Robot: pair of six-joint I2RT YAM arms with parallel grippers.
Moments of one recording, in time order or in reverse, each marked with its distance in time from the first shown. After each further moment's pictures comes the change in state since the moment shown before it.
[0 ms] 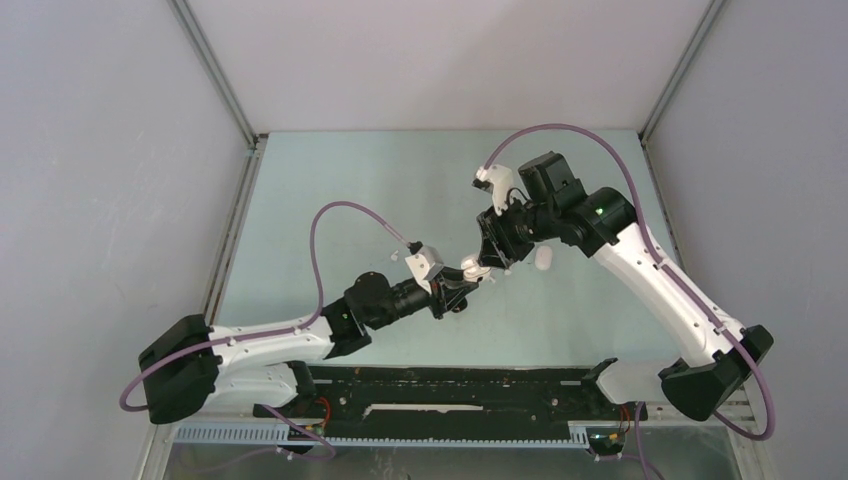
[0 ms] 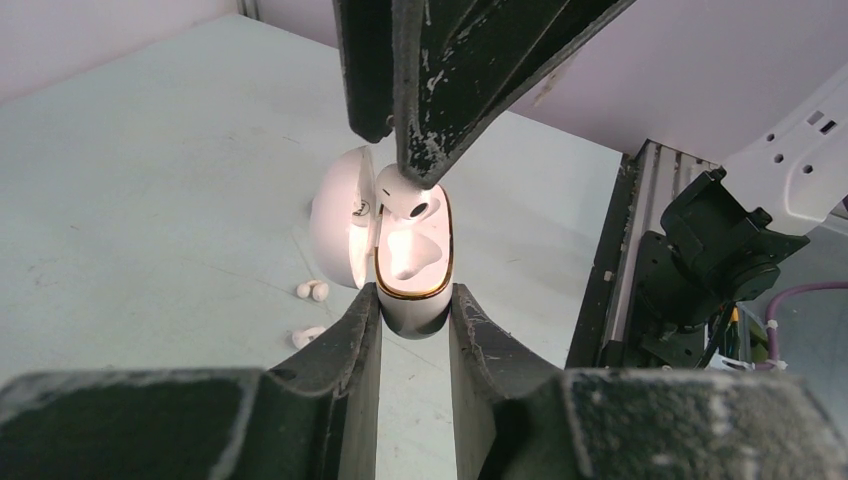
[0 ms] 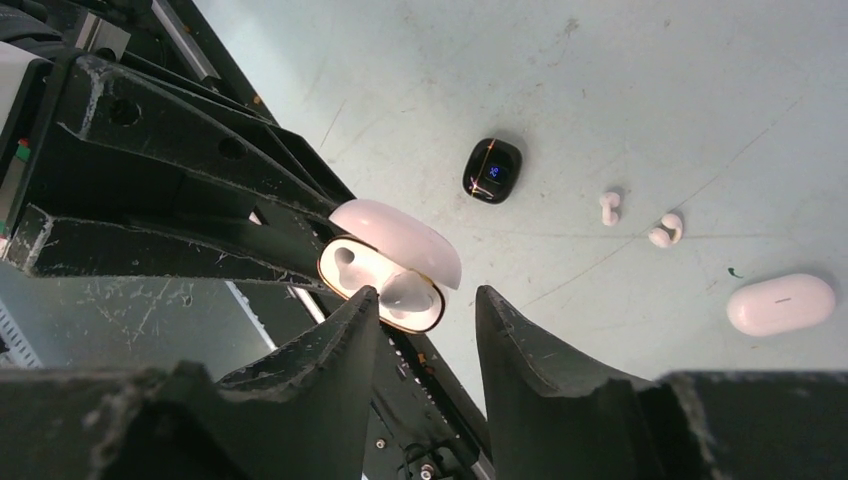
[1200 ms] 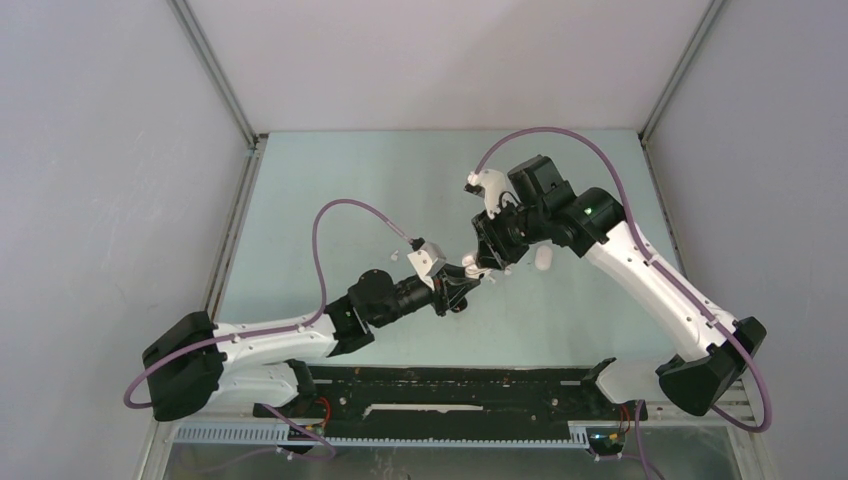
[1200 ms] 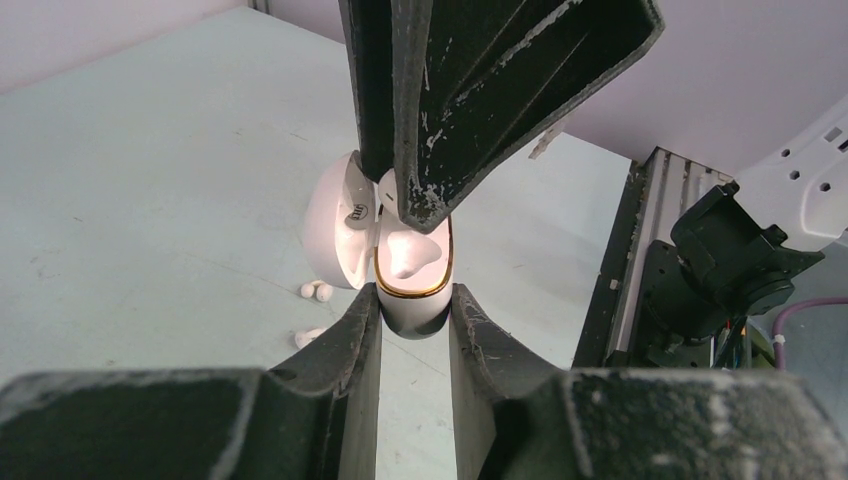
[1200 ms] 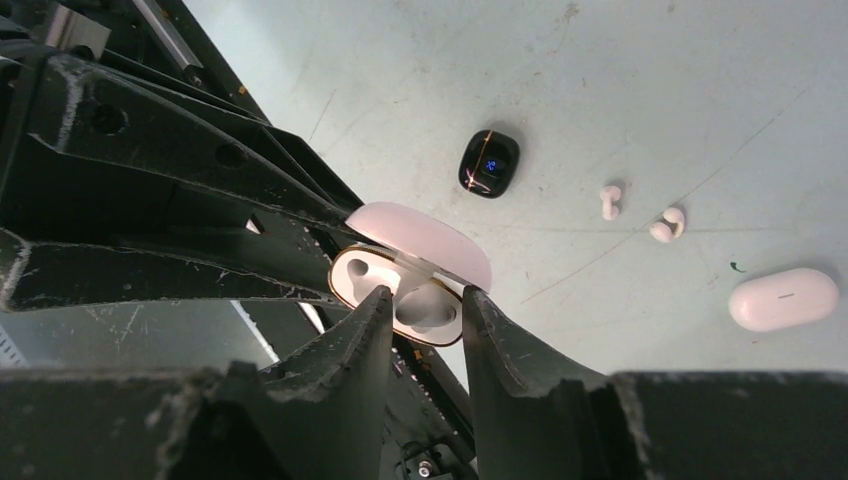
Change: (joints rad) left arm 0.000 0.029 0.021 -0.002 -0.026 -0.016; right arm 0.041 0.023 -0.002 -0.002 0.048 0.011
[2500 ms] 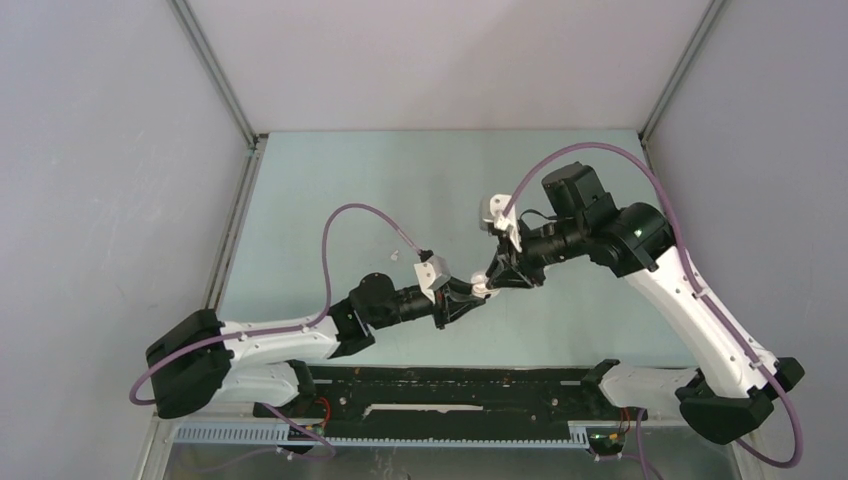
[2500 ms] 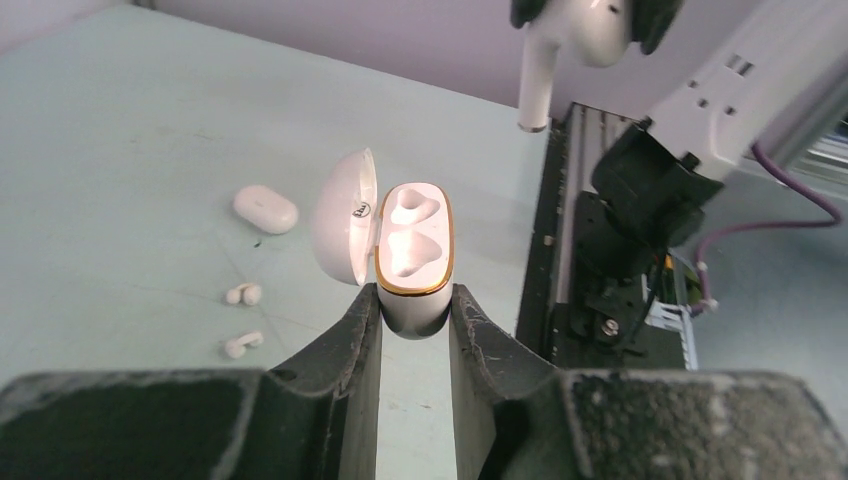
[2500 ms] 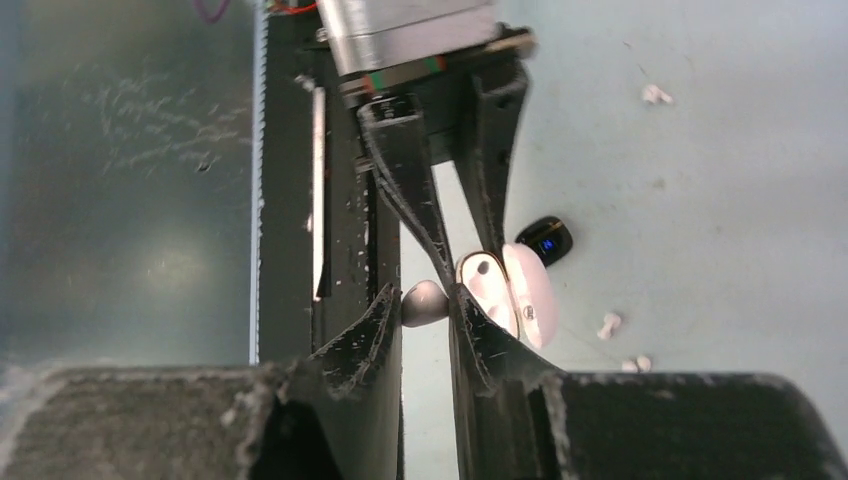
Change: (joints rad) left arm 0.002 0.027 -0.033 0.056 0.169 0.006; right arm -0.006 -0.151 0.030 -0.103 -0.335 -0.453
